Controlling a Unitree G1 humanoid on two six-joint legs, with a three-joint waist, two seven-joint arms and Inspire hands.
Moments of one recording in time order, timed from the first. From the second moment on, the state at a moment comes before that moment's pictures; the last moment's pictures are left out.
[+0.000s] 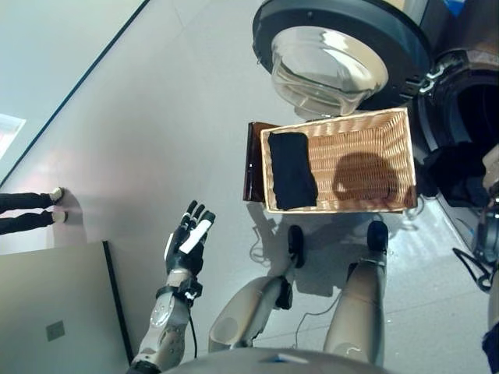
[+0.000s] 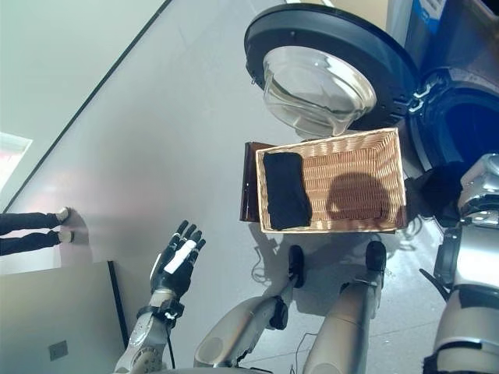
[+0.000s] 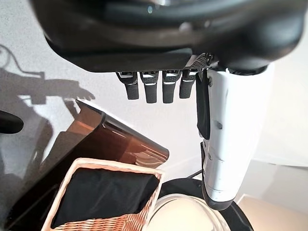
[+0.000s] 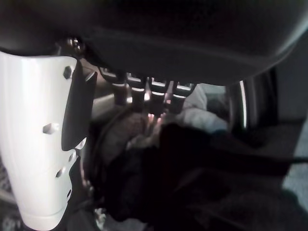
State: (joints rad) left arm 0.18 0.20 -0.34 0.26 -0.88 -0.36 0.06; right arm -1.12 -0.90 -0.04 1.43 0.43 -0.08 -0.83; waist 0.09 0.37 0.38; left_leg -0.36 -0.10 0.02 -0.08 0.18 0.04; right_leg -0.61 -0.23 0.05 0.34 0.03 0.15
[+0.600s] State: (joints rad) left arm 0.17 0.20 -0.28 0.25 -0.86 -0.38 0.09; right arm -1.03 -0.69 -0.07 1.38 0.33 -0.07 -0.88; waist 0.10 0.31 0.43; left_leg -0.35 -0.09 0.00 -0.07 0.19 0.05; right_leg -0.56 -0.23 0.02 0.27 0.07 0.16
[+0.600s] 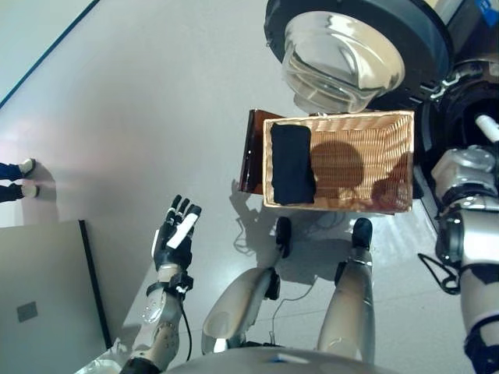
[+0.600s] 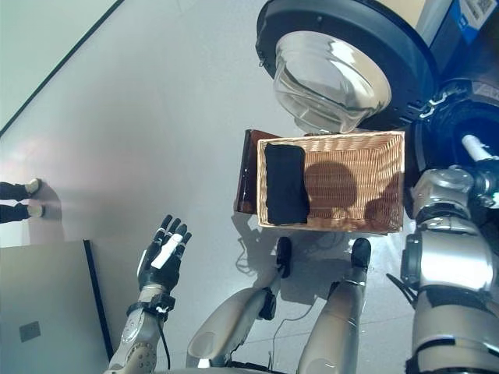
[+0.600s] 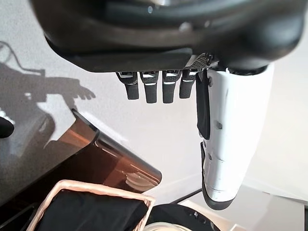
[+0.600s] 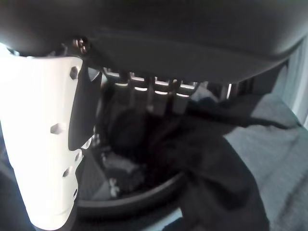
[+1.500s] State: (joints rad) left arm 0.17 0.15 -0.16 0.32 -0.83 -0.42 0.09; right arm -0.62 -0.45 0.07 1.00 -0.08 -0.07 -0.89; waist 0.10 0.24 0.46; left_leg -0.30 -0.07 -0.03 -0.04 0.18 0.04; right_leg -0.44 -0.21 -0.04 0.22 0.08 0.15
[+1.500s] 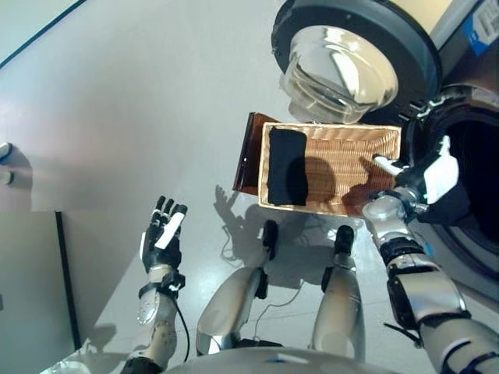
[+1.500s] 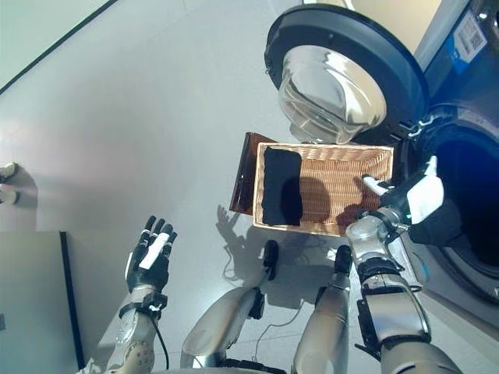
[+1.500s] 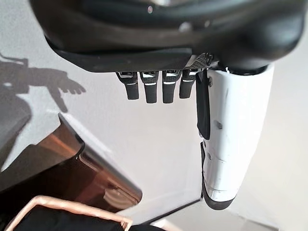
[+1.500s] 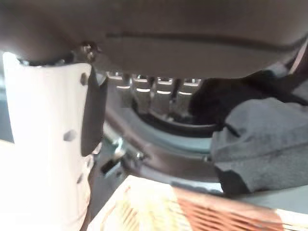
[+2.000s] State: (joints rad) left arm 0.19 0.14 -0.12 0.37 -0.81 -0.42 0.05; right arm -0.54 -0.47 0.38 0.93 -0.51 -0.03 -0.76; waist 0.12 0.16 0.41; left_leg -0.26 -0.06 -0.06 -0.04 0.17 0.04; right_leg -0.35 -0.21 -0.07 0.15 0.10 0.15
